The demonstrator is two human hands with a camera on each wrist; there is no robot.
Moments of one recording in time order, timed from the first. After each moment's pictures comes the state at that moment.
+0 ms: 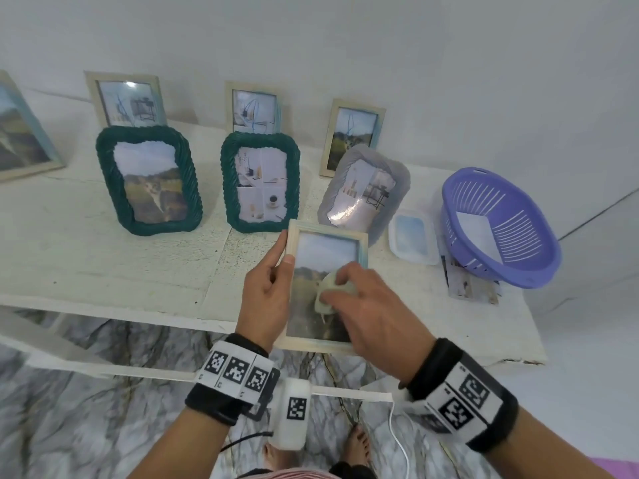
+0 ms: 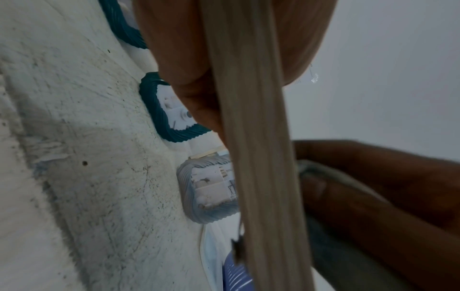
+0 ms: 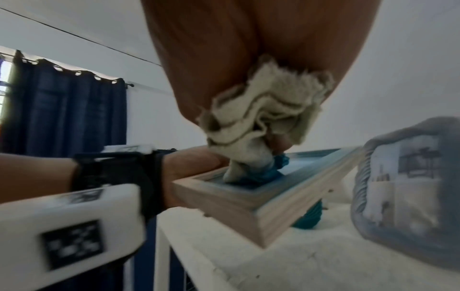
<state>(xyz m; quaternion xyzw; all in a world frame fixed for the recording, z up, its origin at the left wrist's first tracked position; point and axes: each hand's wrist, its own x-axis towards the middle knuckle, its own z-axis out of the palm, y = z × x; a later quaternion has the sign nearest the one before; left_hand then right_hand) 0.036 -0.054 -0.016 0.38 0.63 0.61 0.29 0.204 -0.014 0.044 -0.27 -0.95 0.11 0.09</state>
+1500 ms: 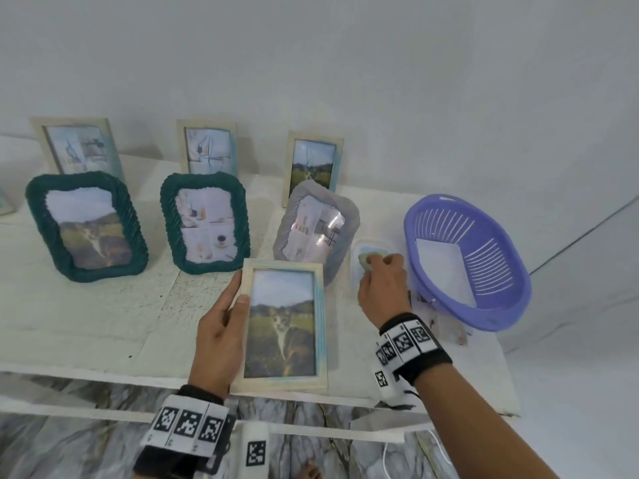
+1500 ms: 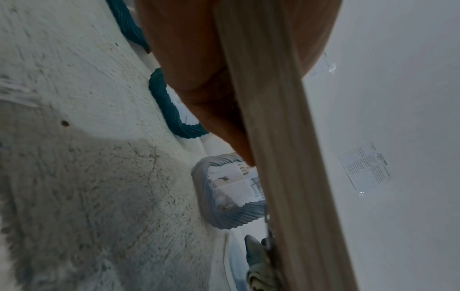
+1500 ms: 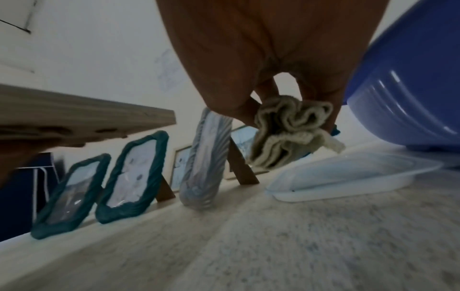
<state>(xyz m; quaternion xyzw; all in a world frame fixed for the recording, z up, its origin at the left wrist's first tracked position) 0.068 -0.015 -0.022 0.32 0.63 0.62 0.33 0.251 0.151 -0.019 -0.59 -0.78 0.15 0.15</state>
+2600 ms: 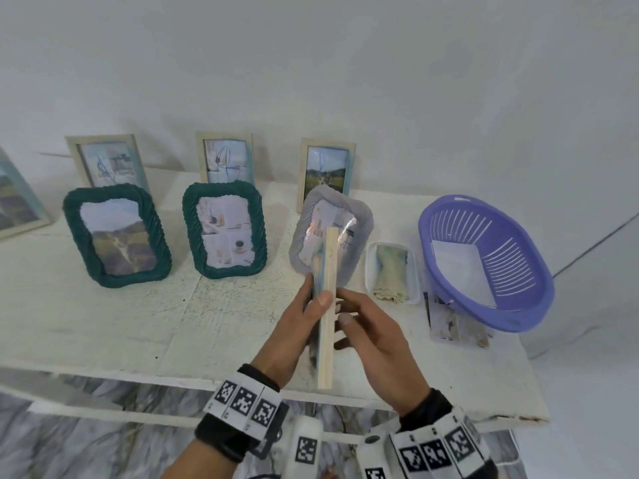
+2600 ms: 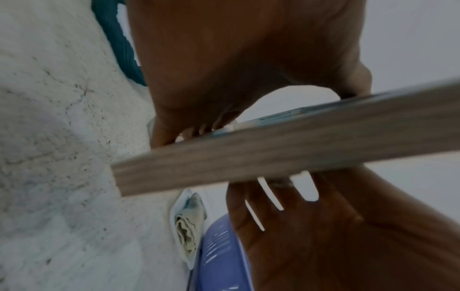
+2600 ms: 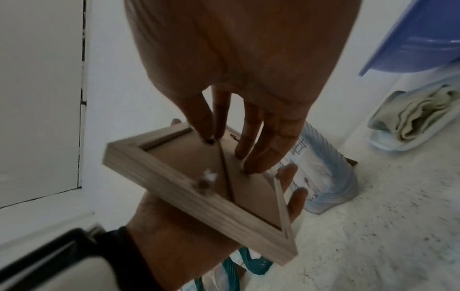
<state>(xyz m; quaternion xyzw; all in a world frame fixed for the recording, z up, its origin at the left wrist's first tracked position) 0.109 0.010 0.016 0.36 0.52 0.54 0.56 0.252 0.040 0.027 -0.31 -0.66 0.59 0.36</state>
